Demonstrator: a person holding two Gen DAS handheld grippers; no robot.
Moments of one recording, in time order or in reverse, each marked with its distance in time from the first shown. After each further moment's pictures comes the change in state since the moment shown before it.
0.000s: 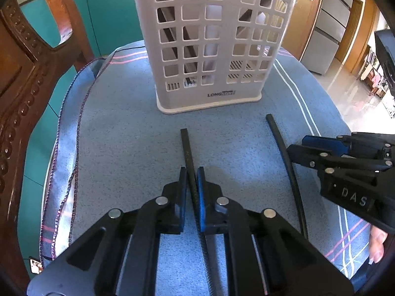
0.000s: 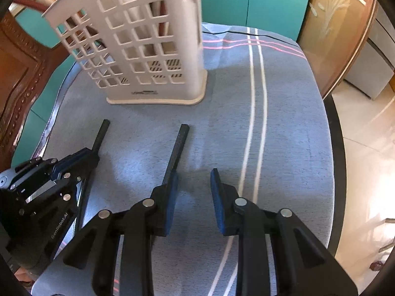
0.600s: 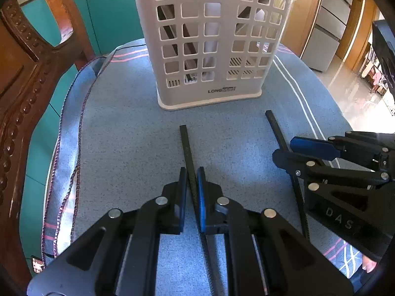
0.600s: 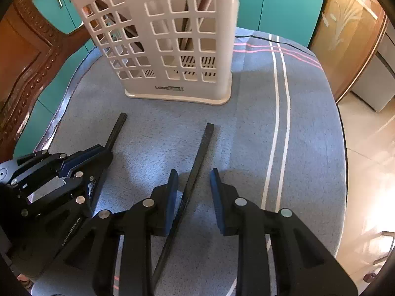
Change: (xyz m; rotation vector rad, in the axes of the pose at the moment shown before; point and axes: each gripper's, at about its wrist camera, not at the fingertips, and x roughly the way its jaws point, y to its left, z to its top) left arm -0.002 -0.002 -0.002 0.006 0.012 0.007; right arm -0.005 0.039 -0.001 -0.066 -0.009 0.012
